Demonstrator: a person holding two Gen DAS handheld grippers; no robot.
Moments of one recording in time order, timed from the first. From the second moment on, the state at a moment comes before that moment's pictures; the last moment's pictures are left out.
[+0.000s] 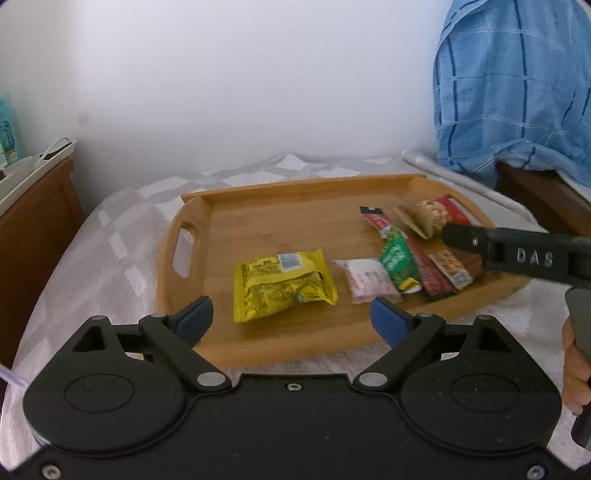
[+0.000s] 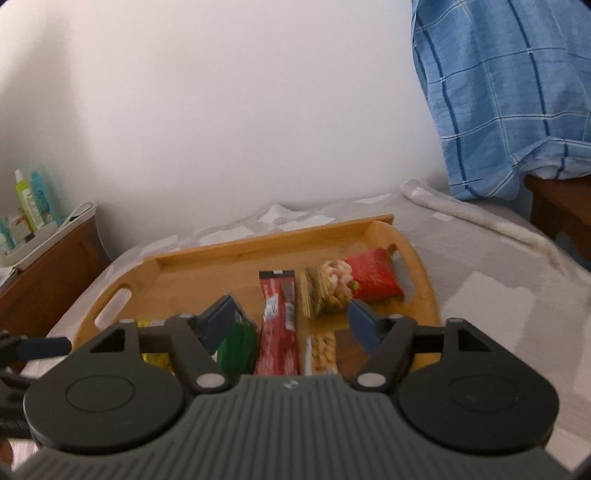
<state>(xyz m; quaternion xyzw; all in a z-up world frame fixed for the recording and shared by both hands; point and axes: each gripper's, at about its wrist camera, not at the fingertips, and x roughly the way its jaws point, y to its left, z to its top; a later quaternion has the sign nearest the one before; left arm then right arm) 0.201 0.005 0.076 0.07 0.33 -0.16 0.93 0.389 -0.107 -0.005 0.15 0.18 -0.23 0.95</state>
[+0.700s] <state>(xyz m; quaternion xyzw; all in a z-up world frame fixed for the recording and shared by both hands) 0.078 0.033 0.058 0.02 0.34 -0.15 0.93 0.280 -0.053 -0.035 0.06 0.23 -0.21 0.95</state>
